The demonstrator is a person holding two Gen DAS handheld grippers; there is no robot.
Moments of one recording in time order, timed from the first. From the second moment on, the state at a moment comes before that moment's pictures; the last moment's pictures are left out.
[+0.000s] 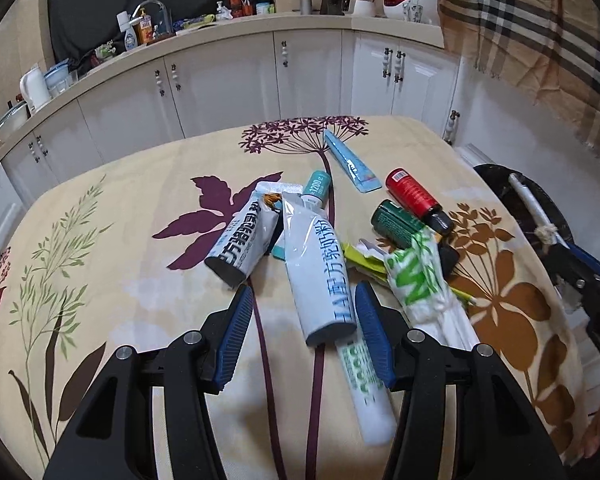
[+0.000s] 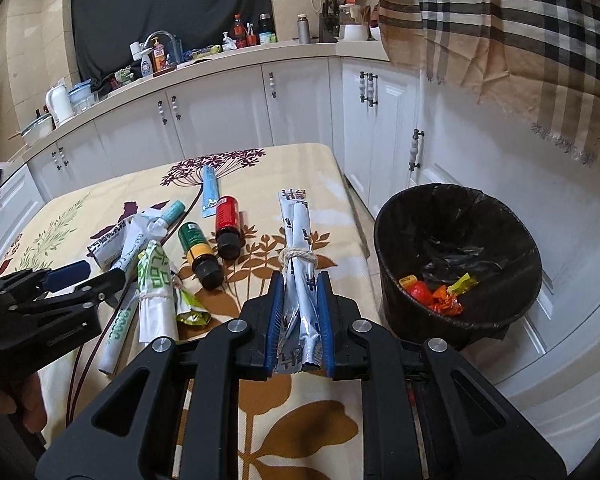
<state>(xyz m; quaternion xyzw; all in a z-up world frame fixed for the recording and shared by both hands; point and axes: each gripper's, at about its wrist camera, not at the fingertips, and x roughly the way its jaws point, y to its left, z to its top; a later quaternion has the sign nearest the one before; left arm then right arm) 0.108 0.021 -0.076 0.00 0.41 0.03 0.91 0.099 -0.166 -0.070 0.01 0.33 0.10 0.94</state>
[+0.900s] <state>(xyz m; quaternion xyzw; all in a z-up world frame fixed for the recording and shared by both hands) 0.094 0.022 -0.047 -0.01 0.36 0.00 0.93 0.104 -0.181 -0.061 0.01 0.31 0.08 0.95</state>
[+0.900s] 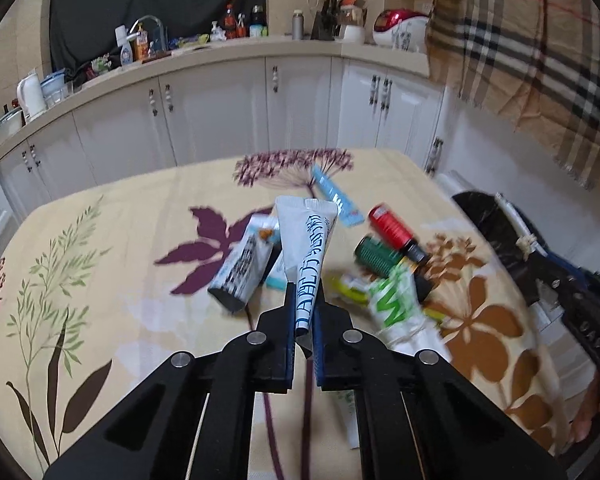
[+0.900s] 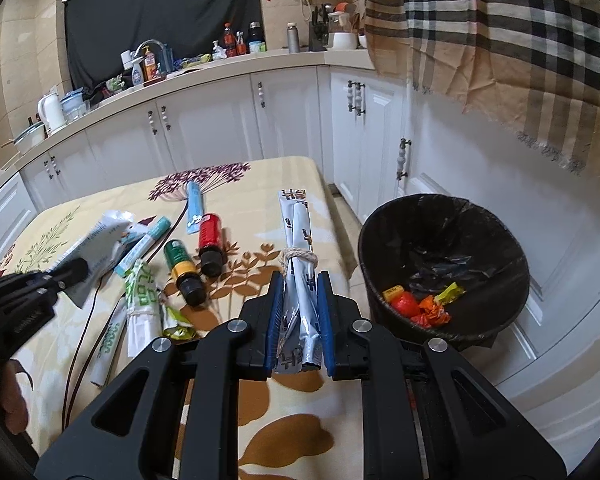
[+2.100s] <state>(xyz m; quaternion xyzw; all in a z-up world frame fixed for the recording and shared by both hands) 0.229 -0.204 -0.050 0.07 0.33 -0.16 0.93 0.199 -0.334 -0.088 0.06 0.29 -0.13 0.95</state>
